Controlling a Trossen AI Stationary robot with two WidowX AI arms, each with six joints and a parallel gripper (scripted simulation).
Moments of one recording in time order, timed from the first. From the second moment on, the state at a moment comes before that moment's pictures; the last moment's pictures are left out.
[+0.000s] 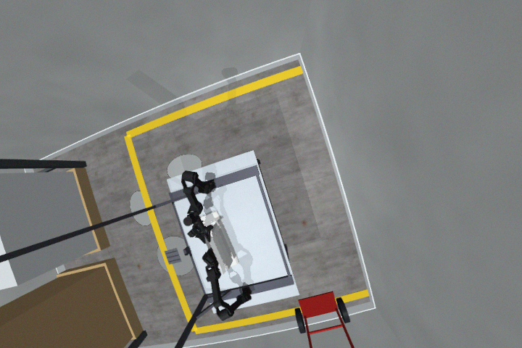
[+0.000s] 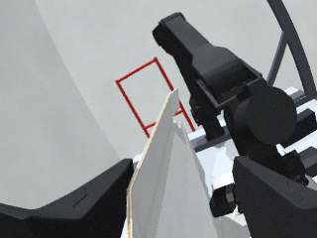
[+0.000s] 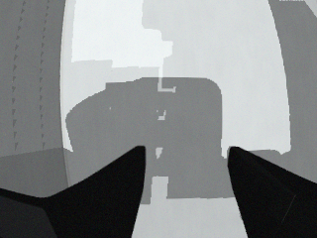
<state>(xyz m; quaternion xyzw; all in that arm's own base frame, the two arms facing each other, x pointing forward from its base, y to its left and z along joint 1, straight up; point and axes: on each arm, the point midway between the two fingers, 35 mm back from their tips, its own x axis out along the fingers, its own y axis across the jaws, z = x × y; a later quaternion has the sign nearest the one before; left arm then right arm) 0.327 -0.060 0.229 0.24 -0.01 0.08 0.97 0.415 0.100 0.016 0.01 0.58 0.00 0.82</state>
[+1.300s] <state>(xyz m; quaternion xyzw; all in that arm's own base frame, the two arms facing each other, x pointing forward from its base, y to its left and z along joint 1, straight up) 0.233 -0.089 0.220 0.27 0.01 0.12 0.96 0.420 0.083 0.081 0.01 0.60 0.00 0.80</state>
